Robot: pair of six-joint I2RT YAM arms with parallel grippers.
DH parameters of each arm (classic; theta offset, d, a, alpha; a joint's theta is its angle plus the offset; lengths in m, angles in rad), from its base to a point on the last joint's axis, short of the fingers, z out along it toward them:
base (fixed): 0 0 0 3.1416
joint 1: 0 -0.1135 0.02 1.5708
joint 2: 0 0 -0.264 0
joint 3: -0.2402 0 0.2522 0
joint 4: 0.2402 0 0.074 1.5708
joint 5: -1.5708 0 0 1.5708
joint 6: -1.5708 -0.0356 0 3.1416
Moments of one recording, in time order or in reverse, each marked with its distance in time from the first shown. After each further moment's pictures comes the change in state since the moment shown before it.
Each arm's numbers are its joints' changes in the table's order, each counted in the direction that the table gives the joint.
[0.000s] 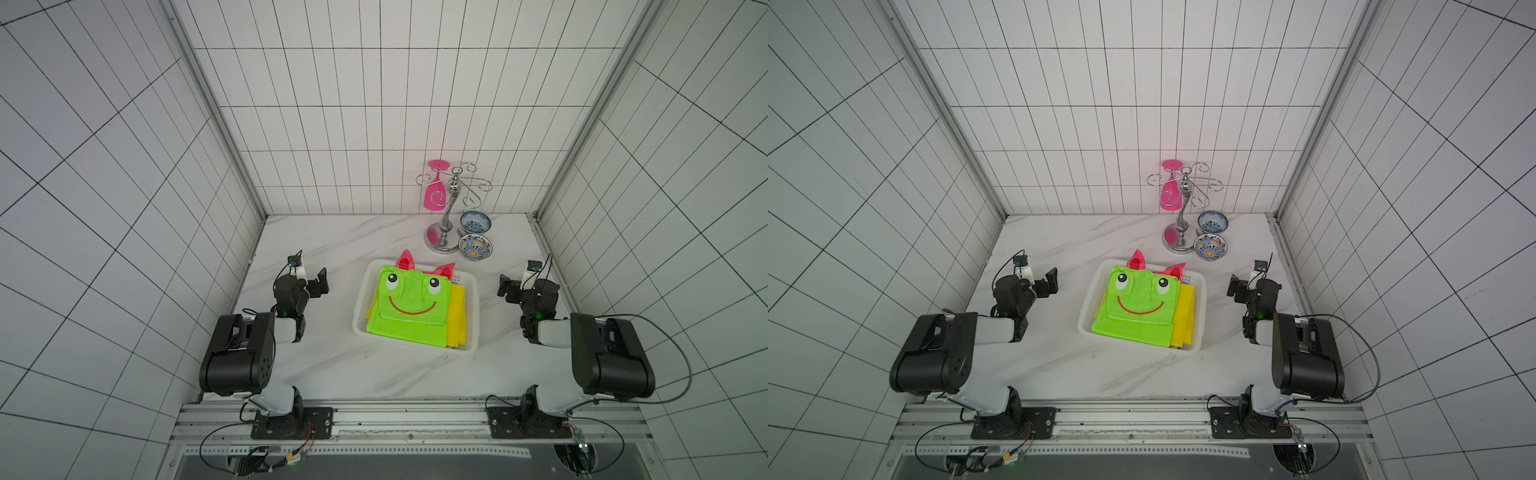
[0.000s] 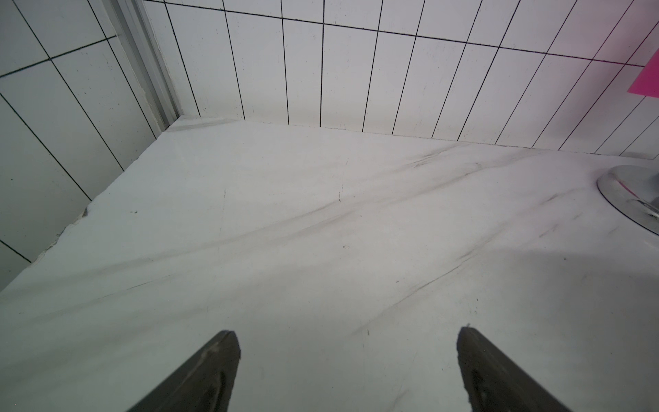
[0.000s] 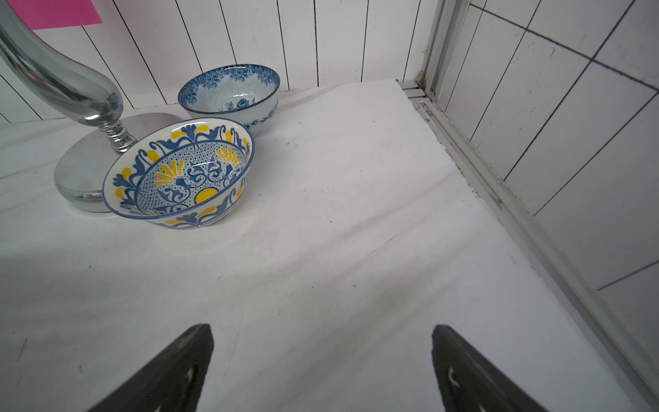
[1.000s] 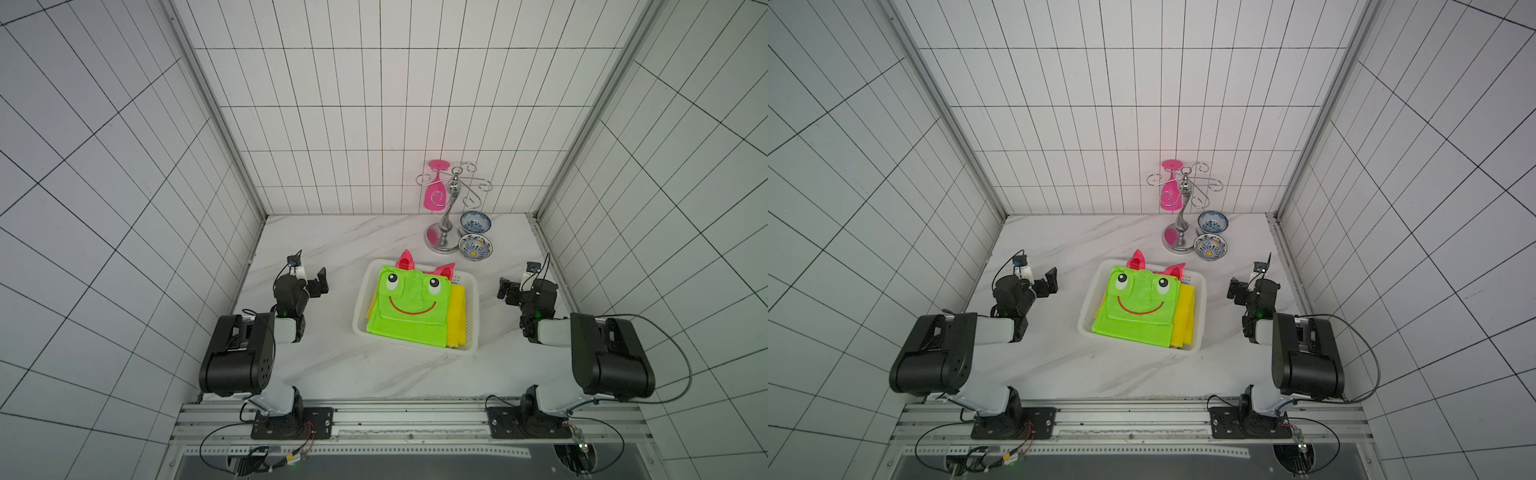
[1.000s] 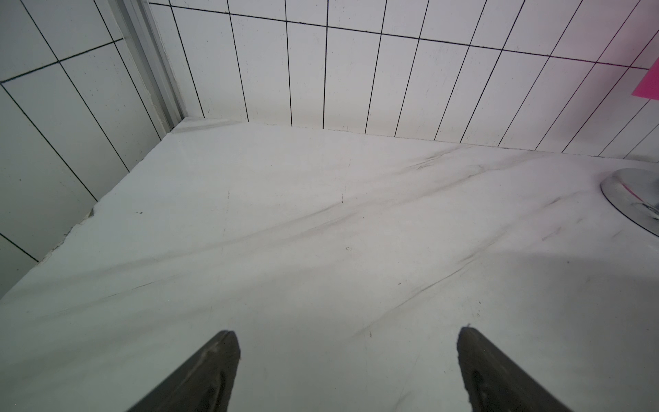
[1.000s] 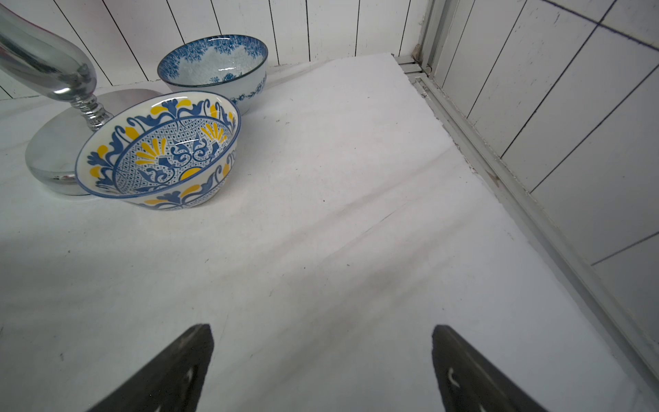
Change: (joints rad) left arm 0.001 -0.003 0.000 -0.001 0.010 0.002; right arm -0.009 0.000 -0.003 0.053 -0.024 0.000
